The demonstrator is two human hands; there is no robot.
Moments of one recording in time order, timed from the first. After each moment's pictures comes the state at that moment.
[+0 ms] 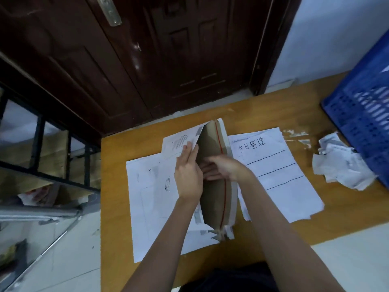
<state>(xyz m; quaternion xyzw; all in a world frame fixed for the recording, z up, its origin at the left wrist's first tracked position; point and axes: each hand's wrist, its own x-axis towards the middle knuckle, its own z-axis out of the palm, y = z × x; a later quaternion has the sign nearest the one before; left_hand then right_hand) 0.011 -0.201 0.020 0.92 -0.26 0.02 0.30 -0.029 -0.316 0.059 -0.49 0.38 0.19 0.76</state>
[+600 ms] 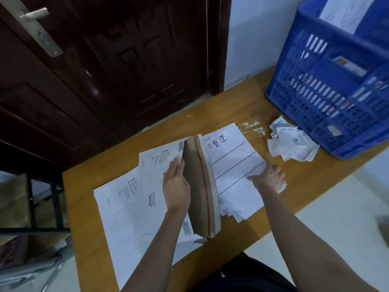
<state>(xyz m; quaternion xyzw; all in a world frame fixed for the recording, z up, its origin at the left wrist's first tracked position) -0.027 -0.225 0.004 0.91 -0.34 -0.05 0.22 -0.197 -0.400 -0.032 -0.64 0.72 0.07 0.26</state>
